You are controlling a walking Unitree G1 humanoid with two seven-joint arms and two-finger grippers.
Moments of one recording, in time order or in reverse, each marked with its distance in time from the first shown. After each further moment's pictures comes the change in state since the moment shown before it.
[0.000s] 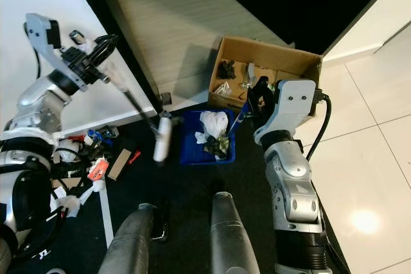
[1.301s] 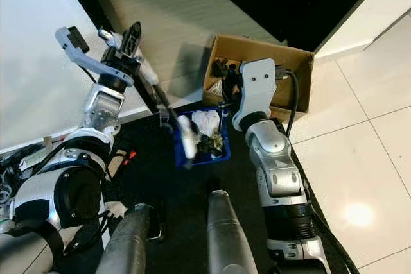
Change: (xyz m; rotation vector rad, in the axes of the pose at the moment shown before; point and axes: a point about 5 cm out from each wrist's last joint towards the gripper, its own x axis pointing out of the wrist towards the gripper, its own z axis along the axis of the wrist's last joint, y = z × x) left arm 0.050 -0.060 -0.027 -0.603 -0.336 0.140; right arm 0.030 0.034 0.011 -0.101 0.029 0.162
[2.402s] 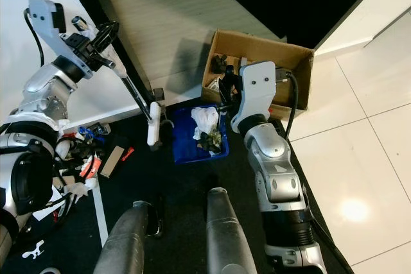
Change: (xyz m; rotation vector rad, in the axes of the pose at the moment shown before) left arm 0.005 0.024 0.060 0.680 0.349 -0.051; right arm -0.013 0.003 0.000 0.015 -0.027 0.006
